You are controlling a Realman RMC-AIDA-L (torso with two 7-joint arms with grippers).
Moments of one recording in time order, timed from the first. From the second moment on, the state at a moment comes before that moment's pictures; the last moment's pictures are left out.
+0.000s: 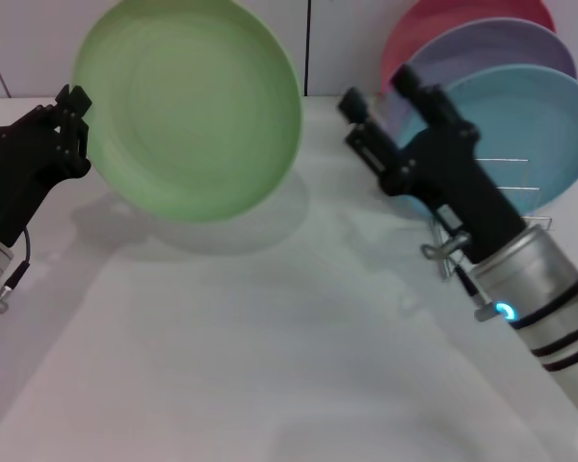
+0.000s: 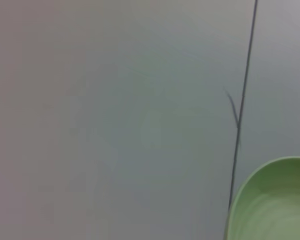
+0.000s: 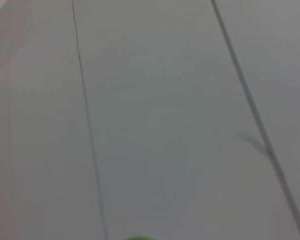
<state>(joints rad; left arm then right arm) -0.54 -2.08 0.61 0.07 -2.06 -1.38 2.54 0.48 2.08 0.49 0.43 -2.29 -1.41 0.29</state>
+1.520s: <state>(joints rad) -0.57 -2.08 0.54 0.01 -2.06 -1.41 2.66 0.54 2.09 0.48 0.48 -2.30 -1.18 0.47</state>
